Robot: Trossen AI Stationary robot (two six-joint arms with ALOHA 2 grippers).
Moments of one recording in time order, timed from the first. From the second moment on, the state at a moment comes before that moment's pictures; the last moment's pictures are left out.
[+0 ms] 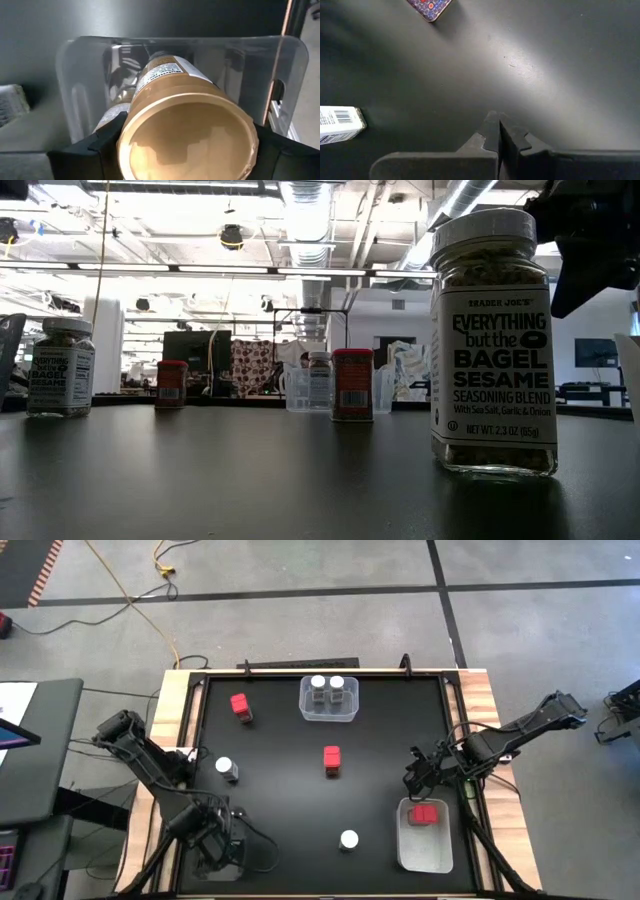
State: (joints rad) left arm -0.83 1.51 1.25 -1.16 0.00 -0.81; right arm 0.41 0.97 0.76 -0.93 0.37 1.17
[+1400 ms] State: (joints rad) left arm -0.67 1.51 1.12 -1.05 0.03 -0.63; right arm 0.41 0.97 0.76 -0.93 0.37 1.19
